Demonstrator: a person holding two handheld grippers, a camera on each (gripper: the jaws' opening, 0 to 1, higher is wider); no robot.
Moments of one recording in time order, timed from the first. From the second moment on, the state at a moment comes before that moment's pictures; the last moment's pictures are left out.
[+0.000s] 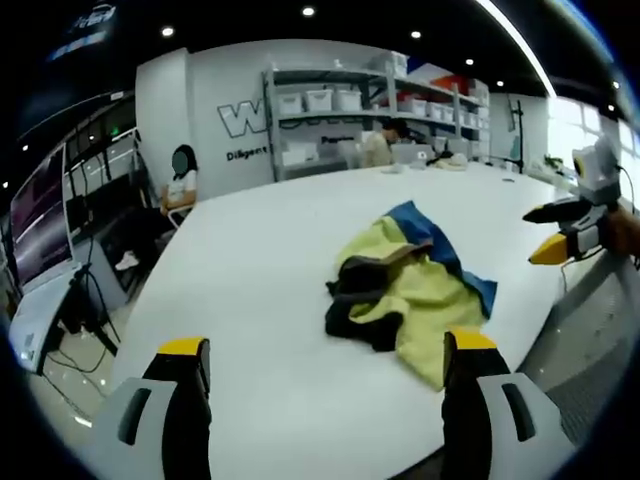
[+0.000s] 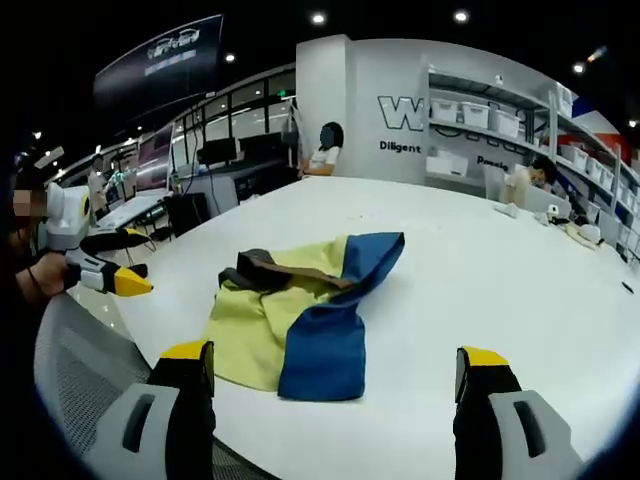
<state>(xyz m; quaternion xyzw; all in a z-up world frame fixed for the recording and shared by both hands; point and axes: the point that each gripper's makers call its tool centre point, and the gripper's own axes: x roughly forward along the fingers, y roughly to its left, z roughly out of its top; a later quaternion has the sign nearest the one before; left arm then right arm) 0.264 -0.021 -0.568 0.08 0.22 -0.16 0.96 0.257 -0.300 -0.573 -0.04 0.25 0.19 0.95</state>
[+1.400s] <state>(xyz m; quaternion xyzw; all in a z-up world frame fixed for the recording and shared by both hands) 0.263 -0.023 -0.571 0.06 0.23 -0.17 0.96 0.258 -0.304 -0.570 -0.02 0.25 0.18 0.95</state>
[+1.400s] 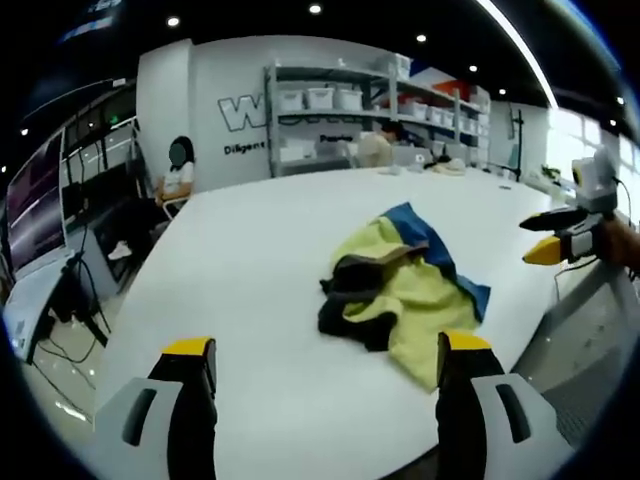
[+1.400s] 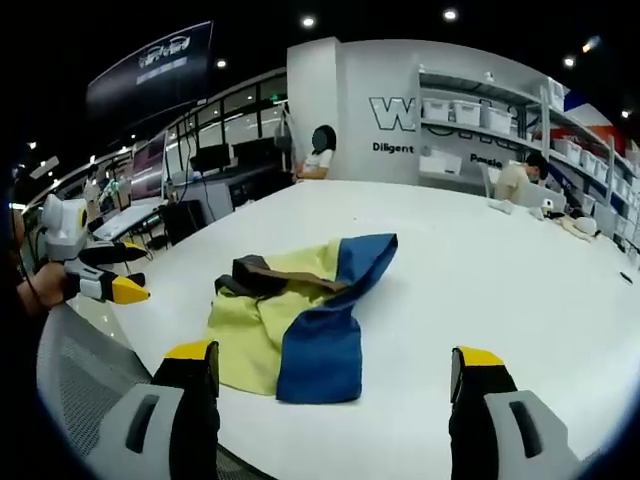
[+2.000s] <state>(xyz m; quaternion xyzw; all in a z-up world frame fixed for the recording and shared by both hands) 0.264 -0.019 -0.567 0.04 0.22 -0.16 0.96 0.258 -0.302 -0.570 -0.03 0.25 0.19 0.95</state>
